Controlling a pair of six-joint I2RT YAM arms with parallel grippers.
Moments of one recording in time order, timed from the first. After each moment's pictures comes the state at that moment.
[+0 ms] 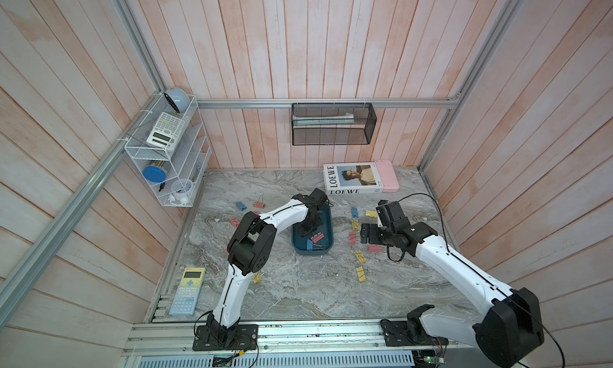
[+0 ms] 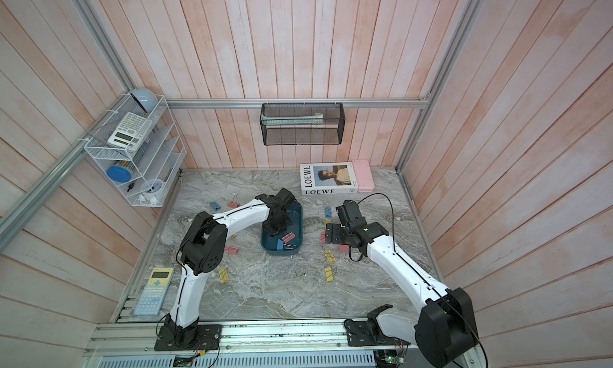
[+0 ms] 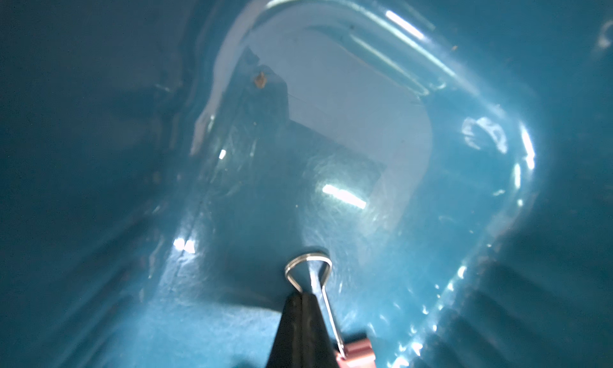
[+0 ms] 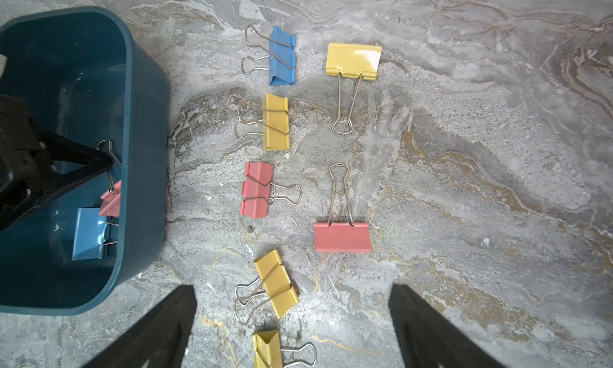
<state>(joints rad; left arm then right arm) -0.64 2.21 1.72 -0.83 -0.03 -1.07 0.44 1.22 0.91 -0.69 0.12 0.44</state>
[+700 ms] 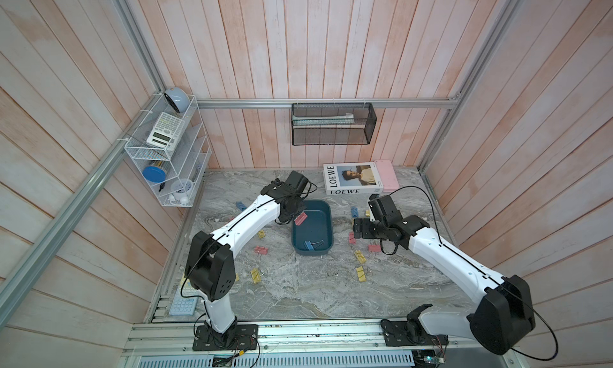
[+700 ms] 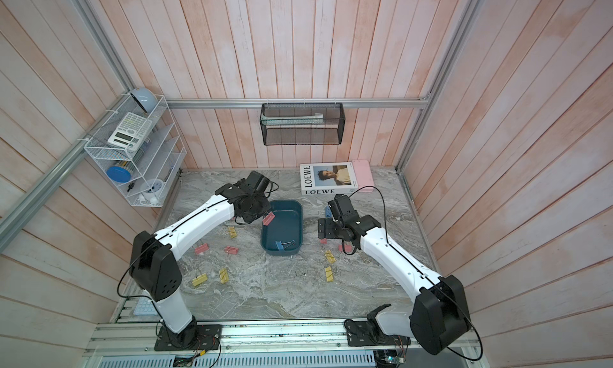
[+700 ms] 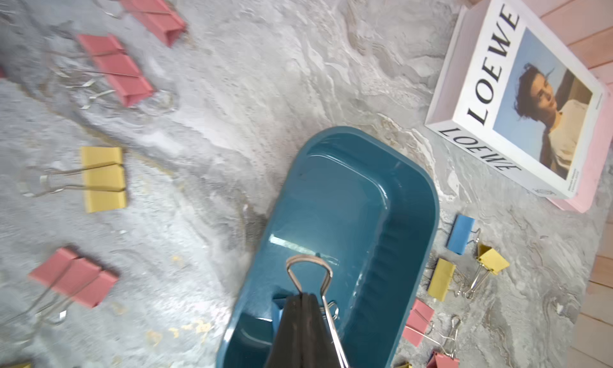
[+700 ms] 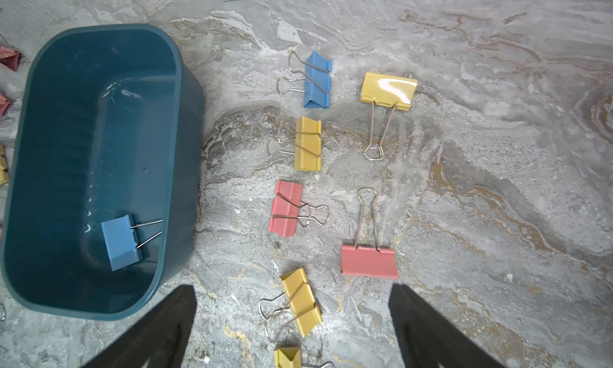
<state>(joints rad) -0.55 1.72 1.52 -0.89 -0.19 -0.99 0.51 1.33 1.03 -0.67 0.12 0.42</state>
